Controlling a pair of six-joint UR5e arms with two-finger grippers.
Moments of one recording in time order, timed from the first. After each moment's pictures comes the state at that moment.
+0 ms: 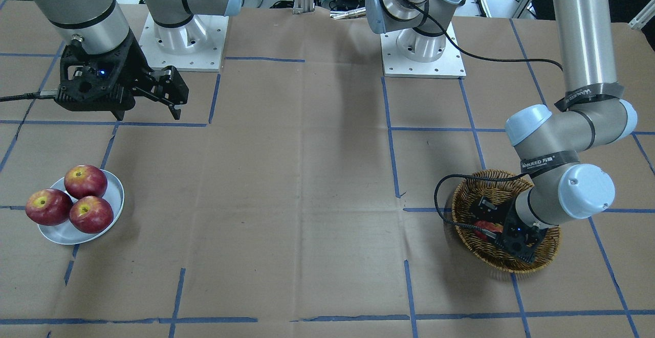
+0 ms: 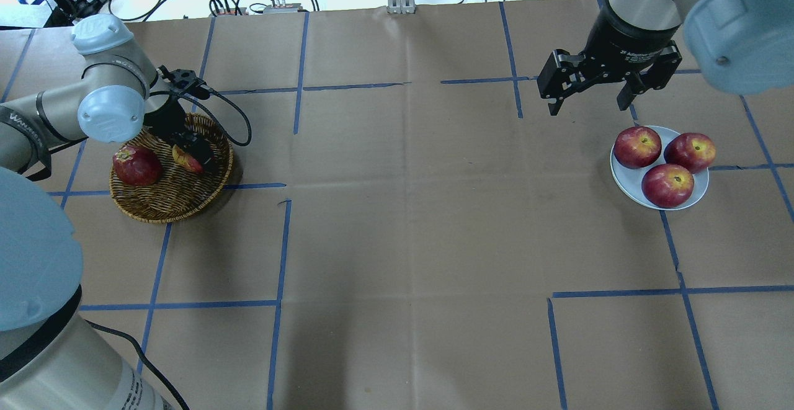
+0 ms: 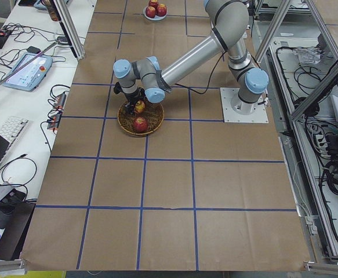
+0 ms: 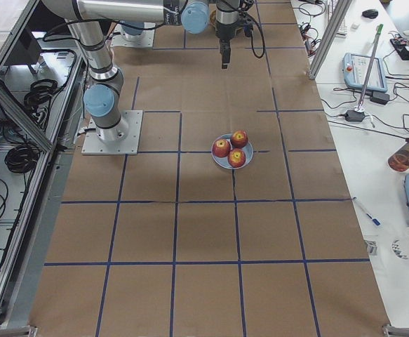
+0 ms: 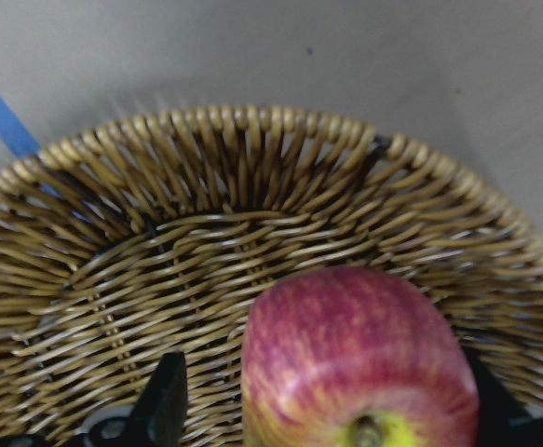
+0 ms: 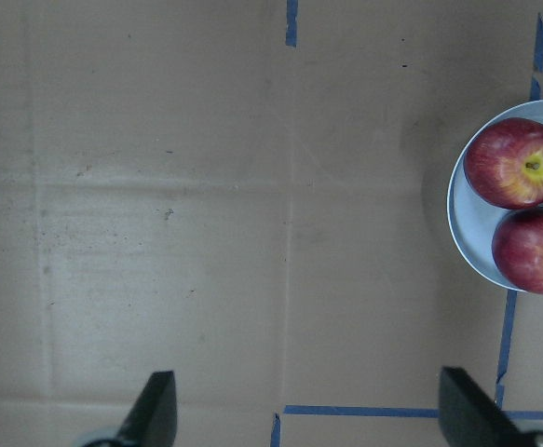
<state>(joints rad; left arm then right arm) -1.27 -2.11 -1.66 -1.08 1.61 0.85 1.55 -1.55 1.61 -1.64 -1.57 -0.05</state>
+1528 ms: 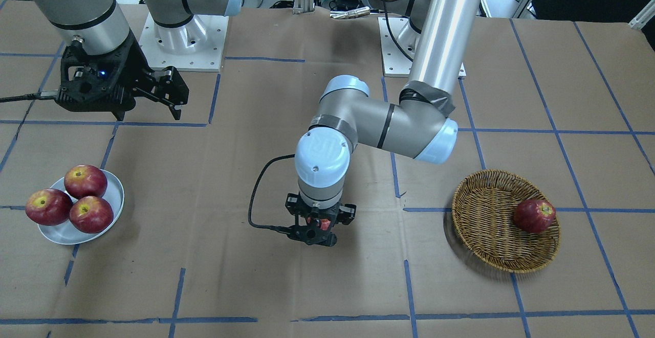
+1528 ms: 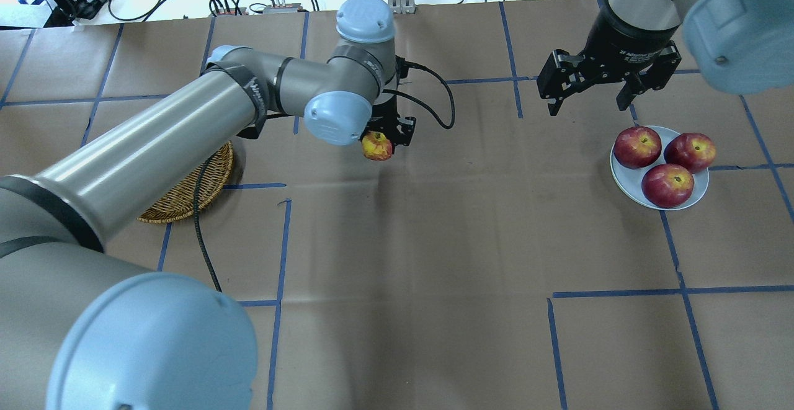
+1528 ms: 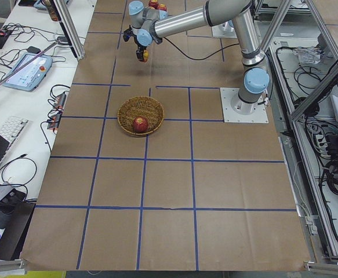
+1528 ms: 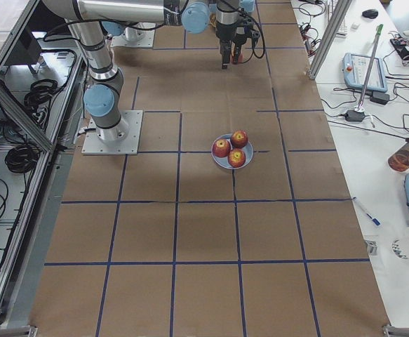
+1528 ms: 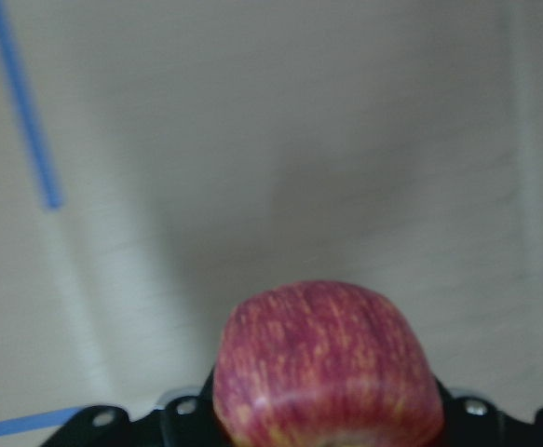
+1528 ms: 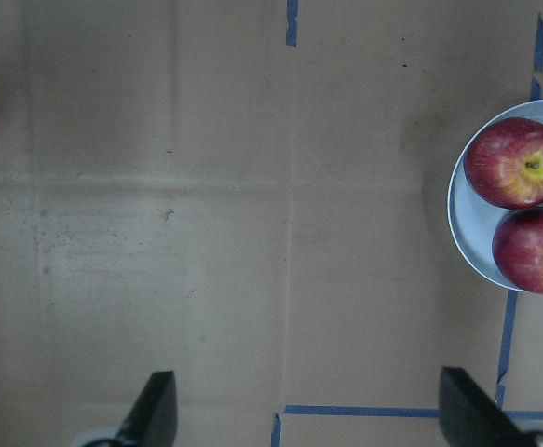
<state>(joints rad) -1.91 -2.19 -1.47 -1.10 1.60 -0.13 1.55 -1.55 1.61 -1.64 -1.57 -0.05</state>
